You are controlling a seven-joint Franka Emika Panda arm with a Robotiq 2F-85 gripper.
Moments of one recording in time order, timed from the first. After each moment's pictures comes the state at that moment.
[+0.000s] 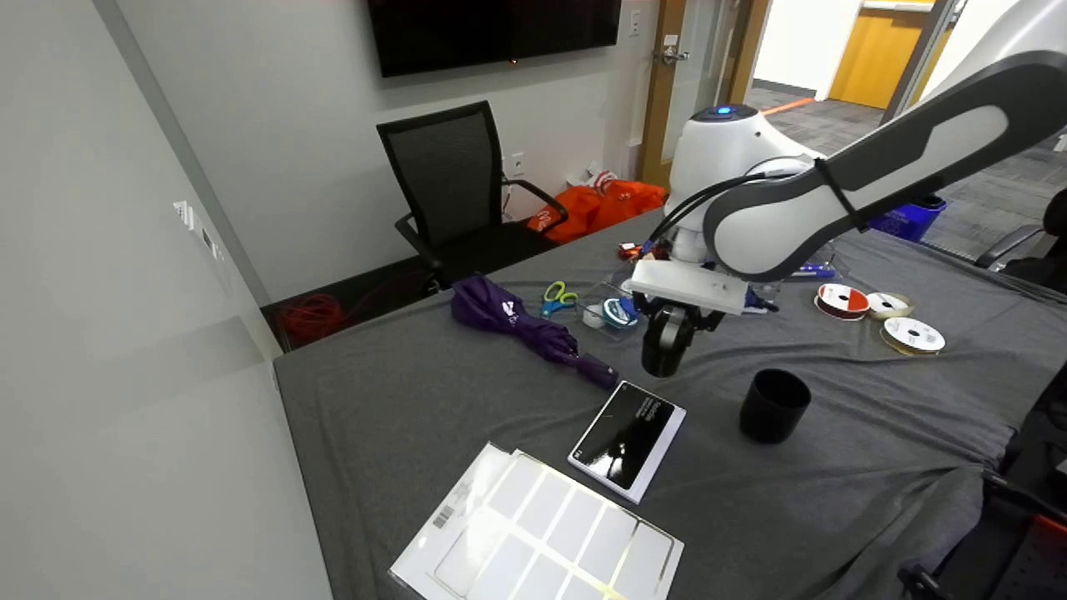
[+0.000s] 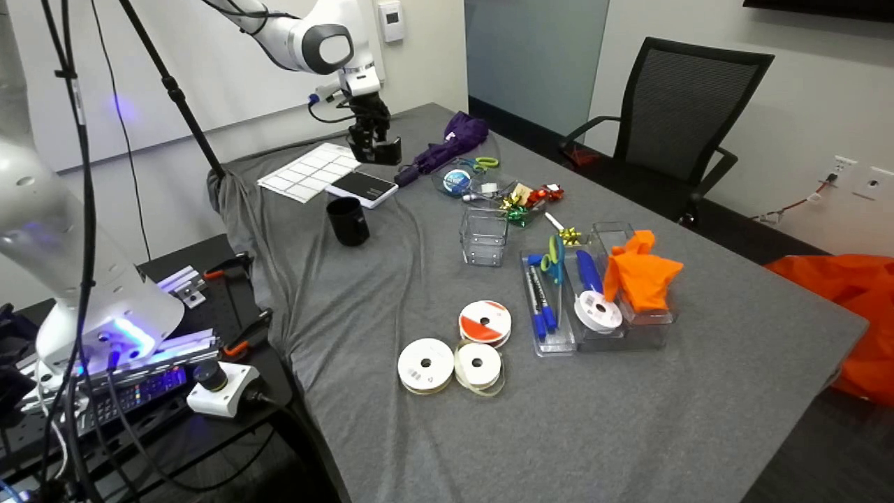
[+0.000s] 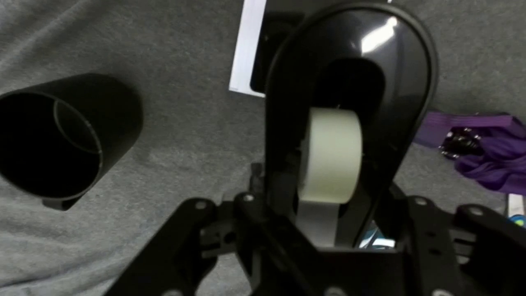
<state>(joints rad) 0.28 0.40 -0.03 -1.99 -0.05 2.43 1.29</state>
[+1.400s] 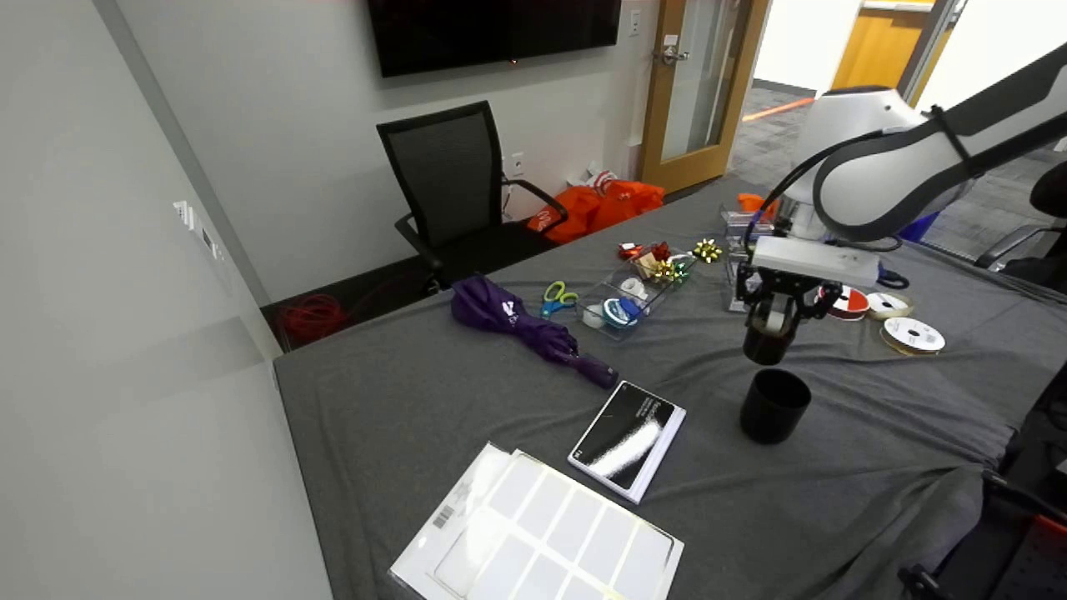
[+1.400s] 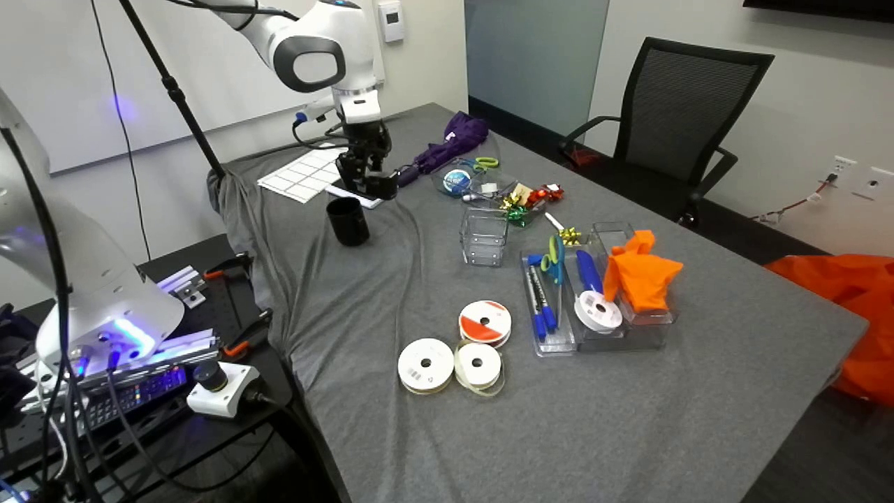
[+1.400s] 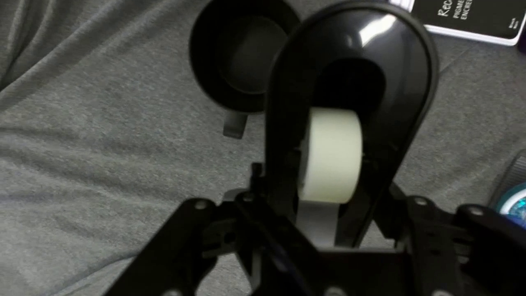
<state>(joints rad) 0.07 0.16 -0.06 -2.30 0.08 2.43 0.99</state>
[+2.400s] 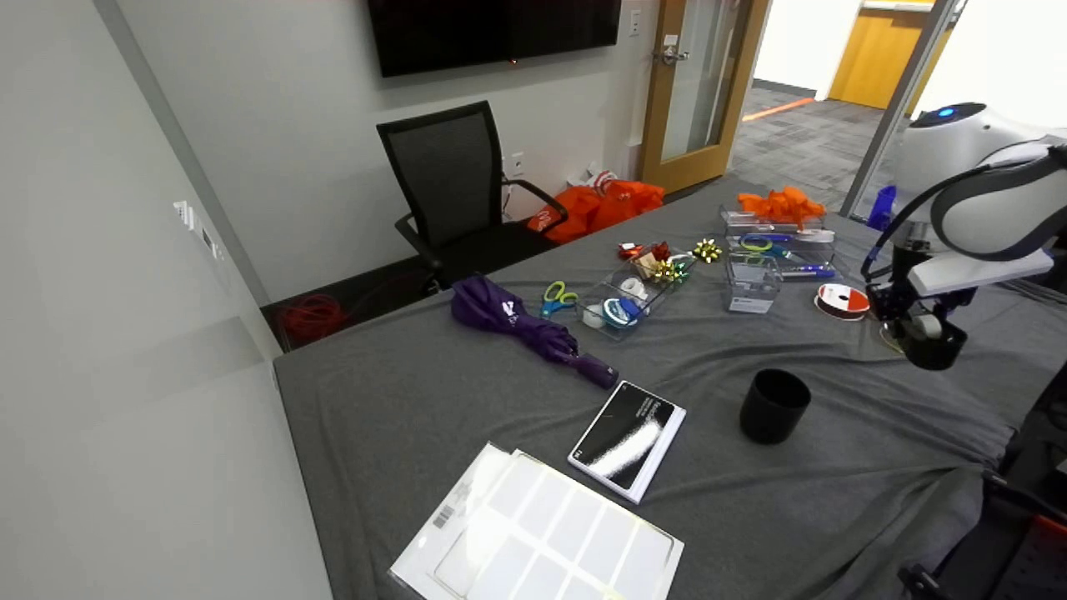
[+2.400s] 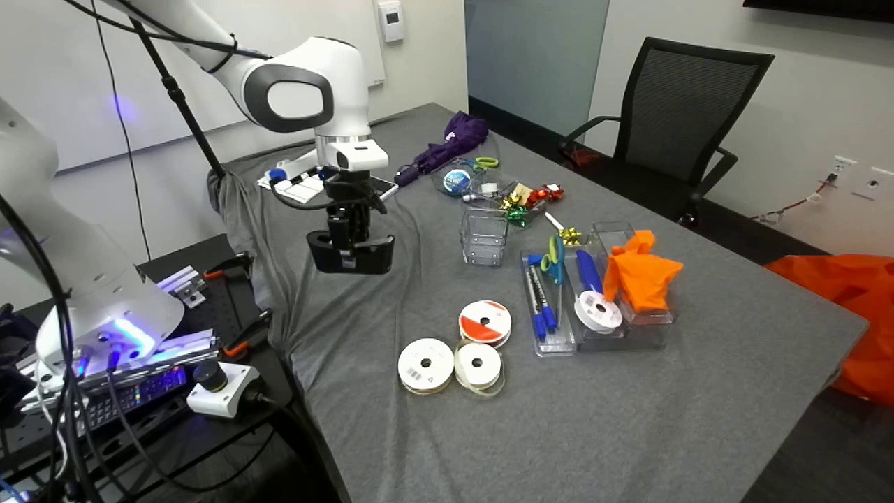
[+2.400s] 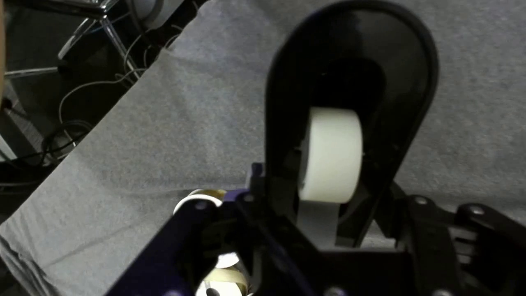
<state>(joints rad) -0.12 0.06 -0.22 -2.49 -0.40 2.36 0.63</state>
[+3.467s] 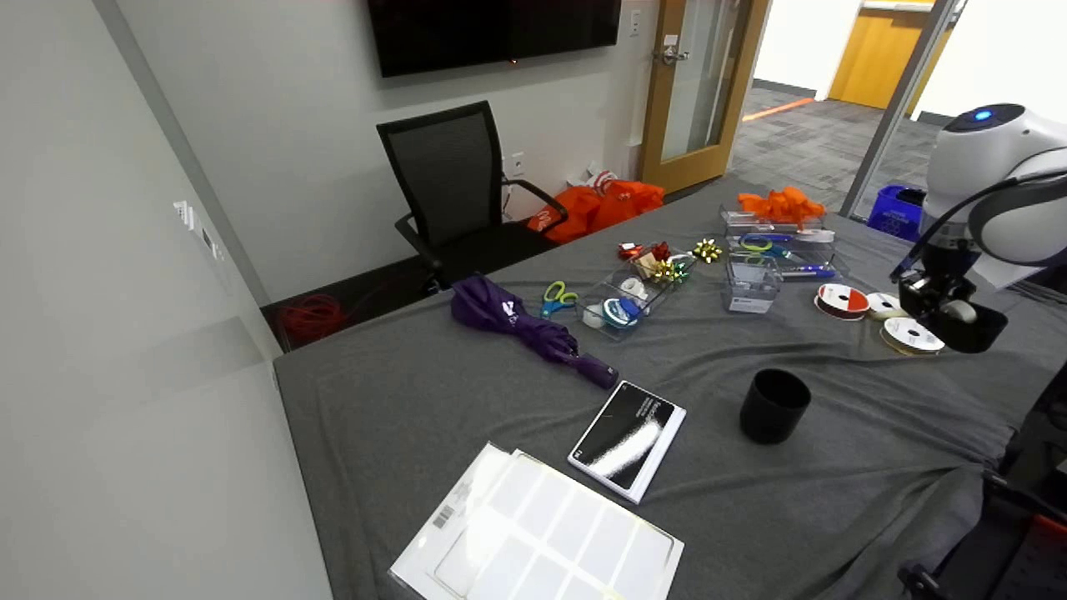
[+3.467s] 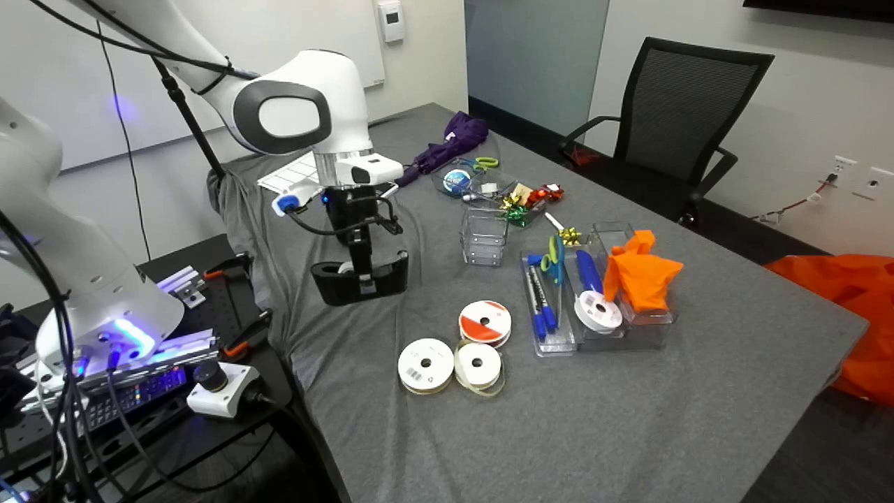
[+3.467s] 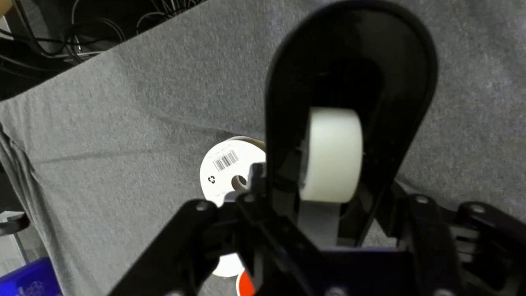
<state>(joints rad) -0.19 0.07 -0.28 -2.51 -0.59 2.48 0.32</state>
